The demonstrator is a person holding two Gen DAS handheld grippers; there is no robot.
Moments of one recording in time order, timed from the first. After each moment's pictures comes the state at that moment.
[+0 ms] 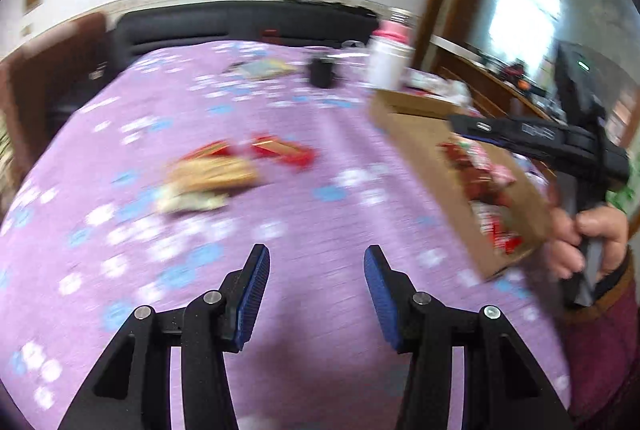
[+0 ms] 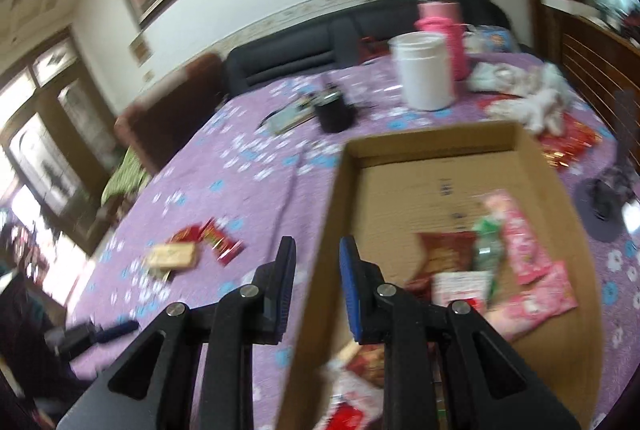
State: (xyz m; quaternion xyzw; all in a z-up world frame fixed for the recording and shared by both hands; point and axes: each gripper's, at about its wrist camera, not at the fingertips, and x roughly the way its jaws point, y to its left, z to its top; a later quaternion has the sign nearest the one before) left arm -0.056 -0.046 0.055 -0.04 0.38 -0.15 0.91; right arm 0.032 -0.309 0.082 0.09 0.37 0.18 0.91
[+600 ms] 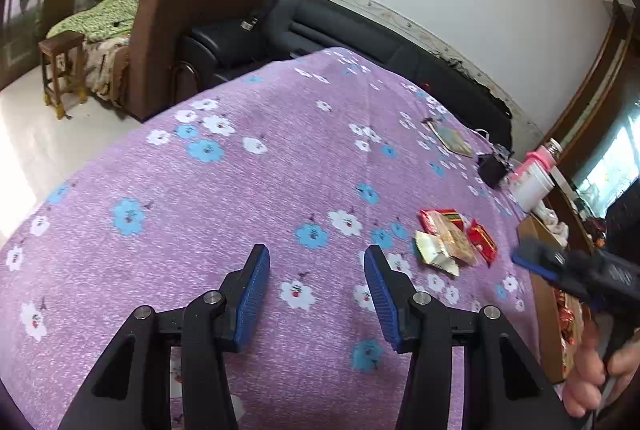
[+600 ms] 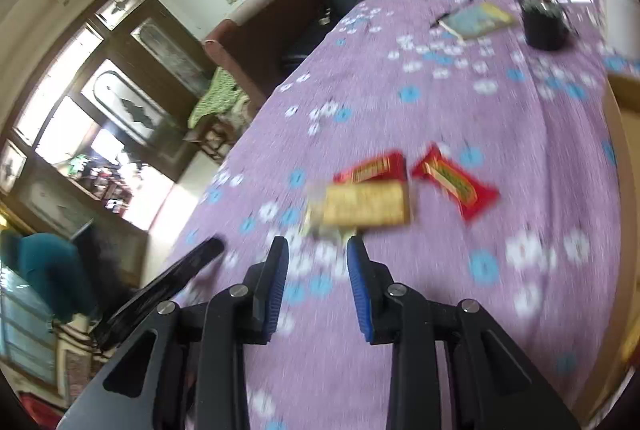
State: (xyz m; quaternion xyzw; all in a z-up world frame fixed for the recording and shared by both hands) left arm -0.041 0.118 0.028 -0.23 0.35 0.05 0.91; right arm 0.070 -0.123 0.064 0.10 0.47 0.33 0.81
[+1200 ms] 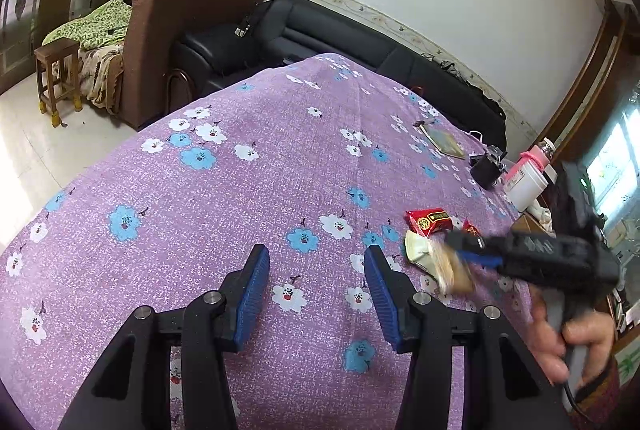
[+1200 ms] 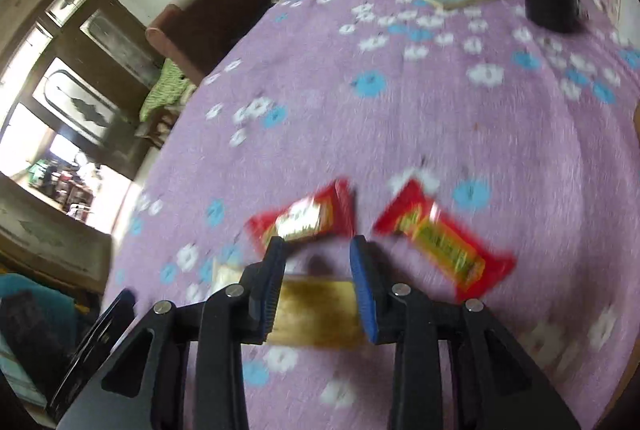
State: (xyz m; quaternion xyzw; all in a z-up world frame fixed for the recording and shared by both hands) left arm -0.048 0.121 0.030 -0.23 0.34 0.04 0.91; right arm 0.109 -0.110 0.016 0.11 0.54 0.29 0.78
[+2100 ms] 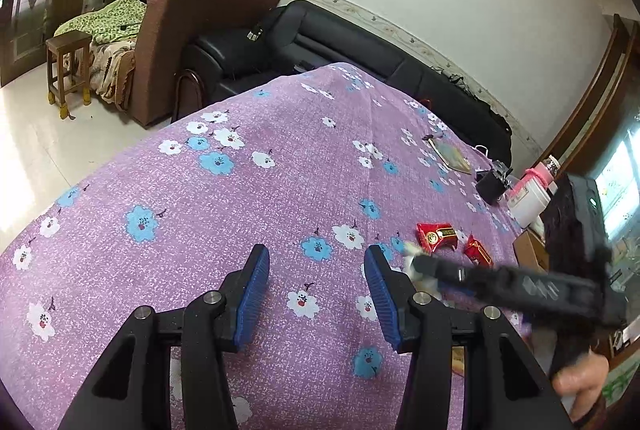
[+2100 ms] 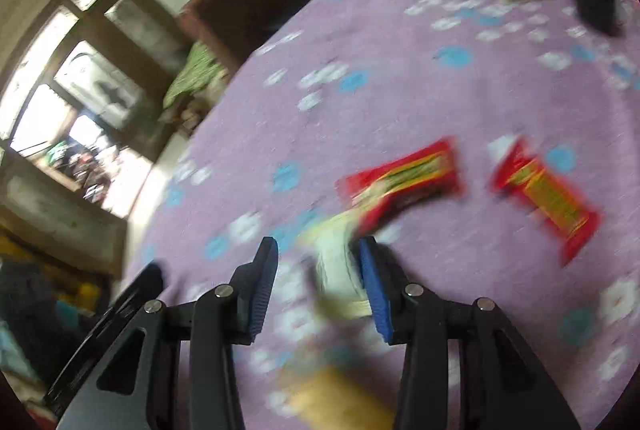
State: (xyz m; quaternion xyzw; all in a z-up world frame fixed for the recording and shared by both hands) left arm -0.053 0.131 0.031 -0.25 0.33 0.06 0.91; right arm 0.082 -0.058 0.013 0.11 0.54 0.36 0.76
